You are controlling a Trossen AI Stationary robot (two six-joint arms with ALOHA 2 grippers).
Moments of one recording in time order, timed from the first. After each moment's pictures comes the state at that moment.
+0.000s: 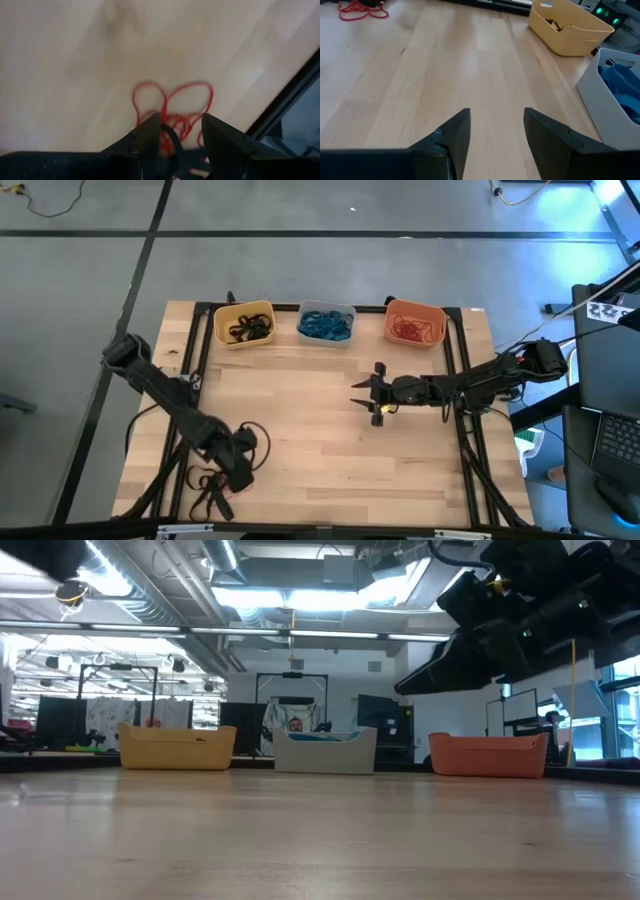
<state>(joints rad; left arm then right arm) -0.70 1.49 1.02 -0.87 0.04 -1.34 0.11 1.38 0.44 0.55 0.23 -0.12</state>
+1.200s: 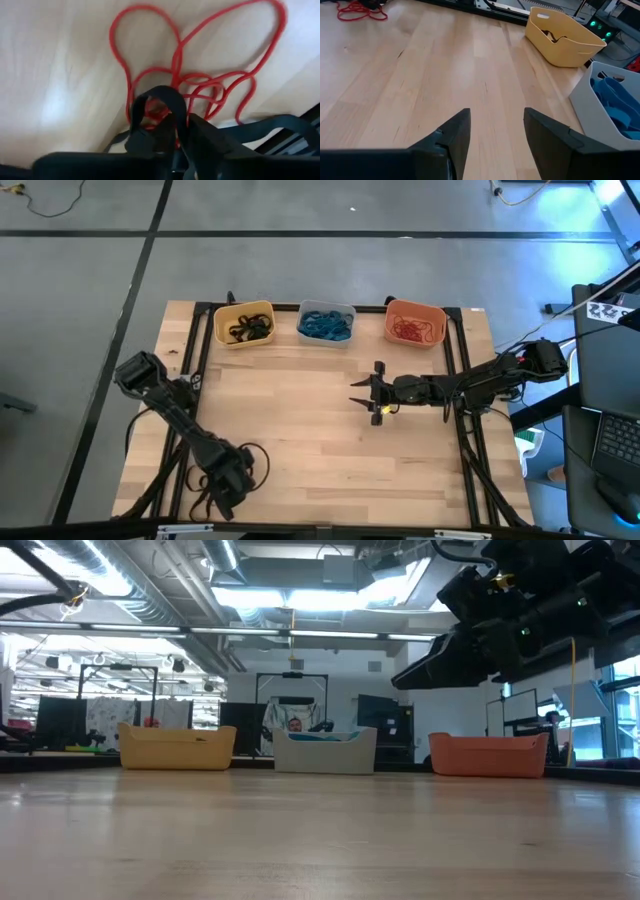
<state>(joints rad) -0.78 1.71 0.96 -0.75 0.28 -1.34 0.11 1.38 0.44 0.58 0.24 -0.18</state>
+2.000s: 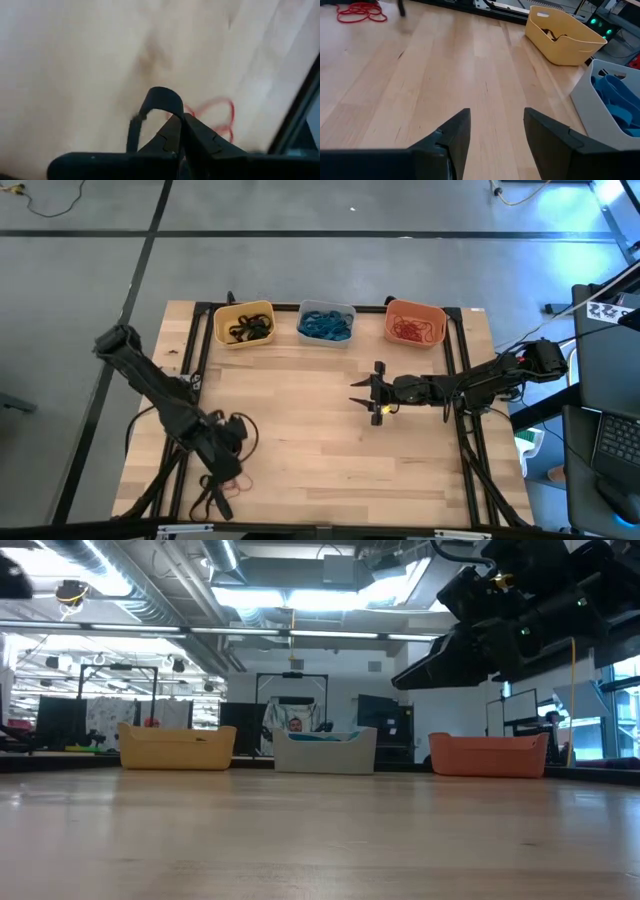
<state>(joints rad) -0.74 1.34 0.99 -0.98 -0.16 -1.22 0.11 1.38 0.44 0.57 0.24 -0.16</state>
